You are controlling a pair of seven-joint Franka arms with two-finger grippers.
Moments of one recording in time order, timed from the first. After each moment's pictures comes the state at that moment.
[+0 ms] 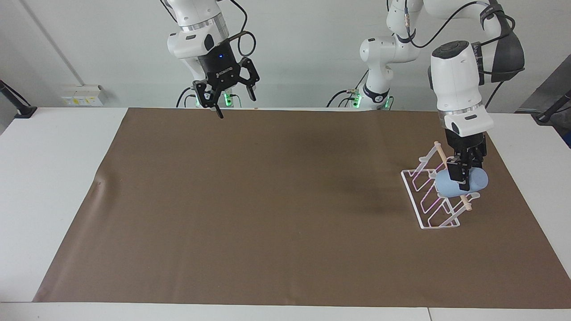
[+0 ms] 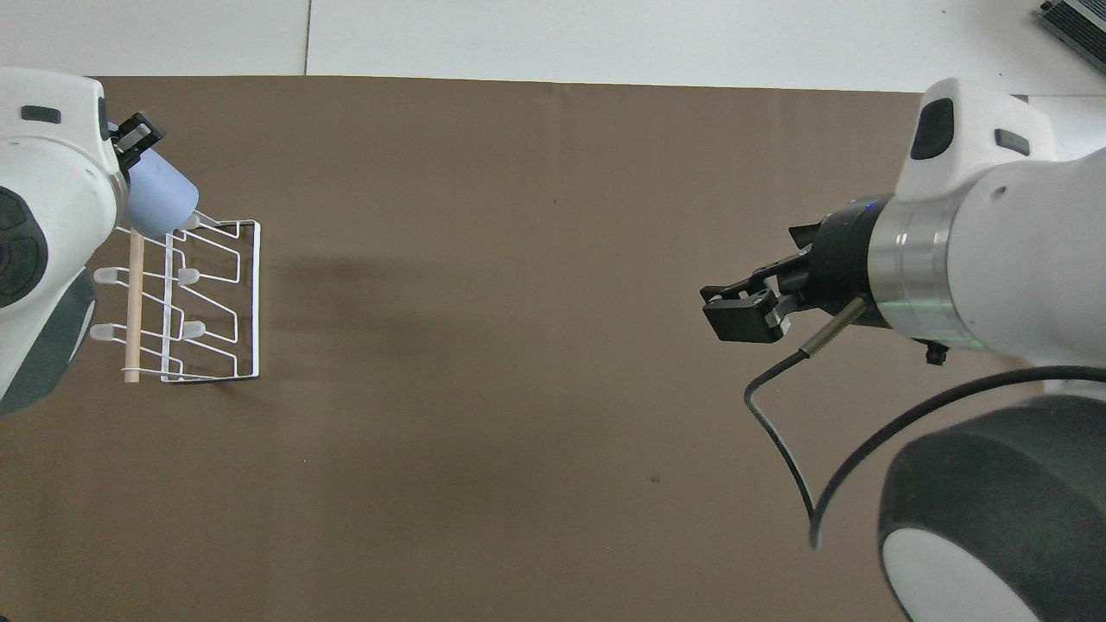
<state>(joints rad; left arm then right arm) 0.01 0.04 -0.14 -1.88 0.63 2.34 -1.13 -0.09 -0.06 0.39 -1.58 0.16 1.78 -0.28</state>
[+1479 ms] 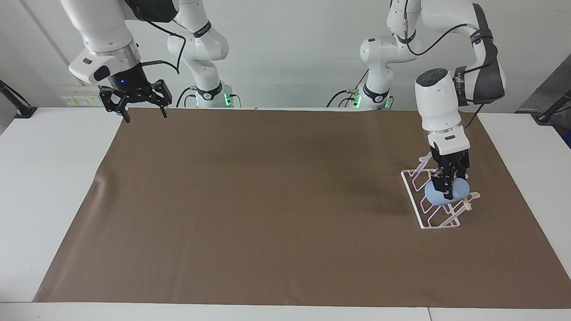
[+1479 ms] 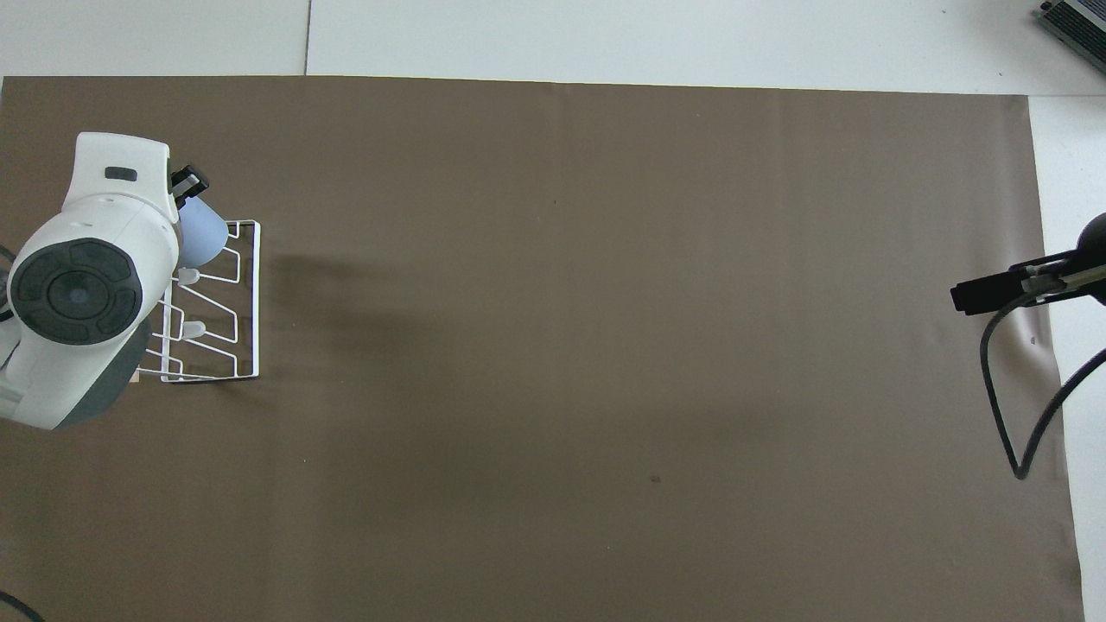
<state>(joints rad) 0.02 0.06 -0.14 -2.03 0.75 2.46 -1.25 -0.08 -0.05 0.07 -1.63 -0.03 1.62 -0.22</state>
